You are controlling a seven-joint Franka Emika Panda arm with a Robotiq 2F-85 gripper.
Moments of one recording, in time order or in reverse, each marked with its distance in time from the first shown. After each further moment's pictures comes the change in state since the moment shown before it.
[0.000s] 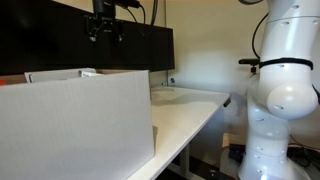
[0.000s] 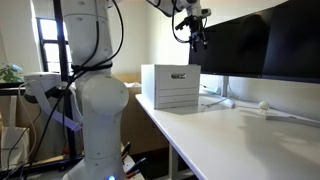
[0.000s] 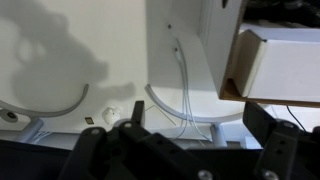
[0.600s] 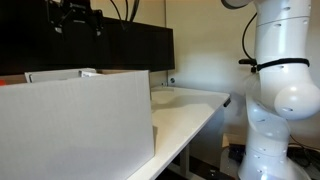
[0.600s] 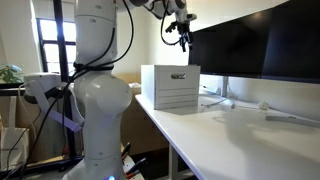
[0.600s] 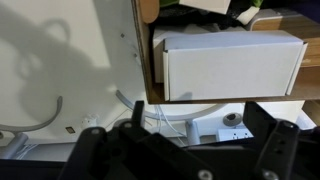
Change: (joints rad) arm 0.119 0.121 0.067 0.171 -0.037 -0.060 0.271
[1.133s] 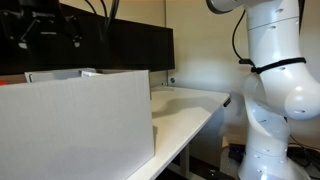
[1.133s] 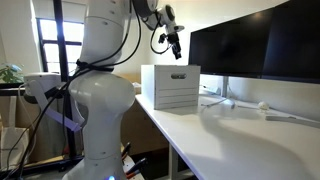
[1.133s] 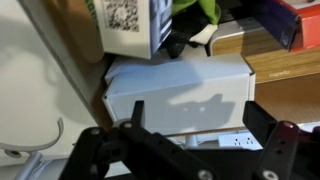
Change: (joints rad) arm 0.157 0.126 0.025 0.049 -0.132 -0.005 0.352
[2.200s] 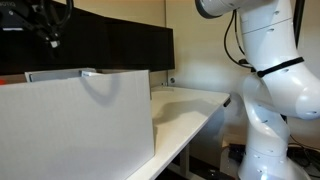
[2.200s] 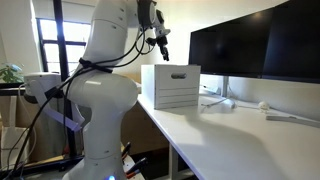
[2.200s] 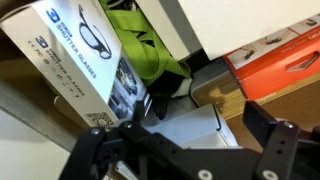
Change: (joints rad) arm 0.172 0.117 -0.005 0.164 -0.013 -0.175 0.478
